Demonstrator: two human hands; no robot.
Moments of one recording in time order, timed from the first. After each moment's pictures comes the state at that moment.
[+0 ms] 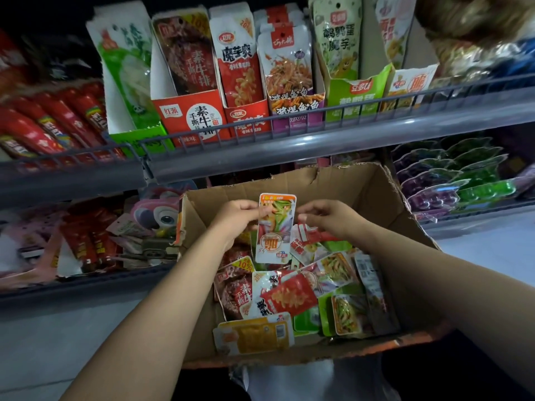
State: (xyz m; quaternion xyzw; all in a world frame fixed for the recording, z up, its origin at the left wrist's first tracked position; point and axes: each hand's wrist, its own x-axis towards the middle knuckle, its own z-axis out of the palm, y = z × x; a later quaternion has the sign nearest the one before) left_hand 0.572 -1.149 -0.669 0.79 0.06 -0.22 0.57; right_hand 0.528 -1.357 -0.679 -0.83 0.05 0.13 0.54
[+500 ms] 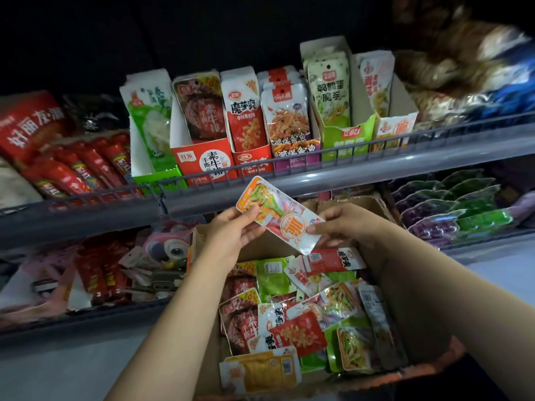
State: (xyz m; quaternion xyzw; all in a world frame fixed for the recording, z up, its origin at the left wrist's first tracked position) left_hand 0.556 -1.151 -0.603 0.60 0.10 -0.12 0.79; right_hand 0.537 -1.377 -0.613 -0.75 0.04 0.22 0.63
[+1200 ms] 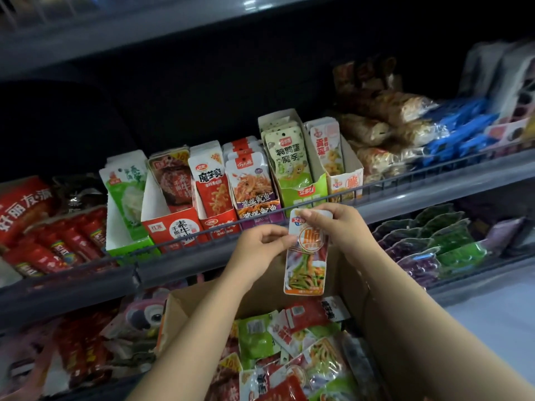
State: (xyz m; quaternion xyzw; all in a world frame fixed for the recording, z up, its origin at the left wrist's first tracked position) left_hand 0.559 -1.254 -0.539 0.83 -0.13 -0.09 0.54; right_hand 0.542 -1.422 -0.557 -0.71 0.03 -0.13 0.69
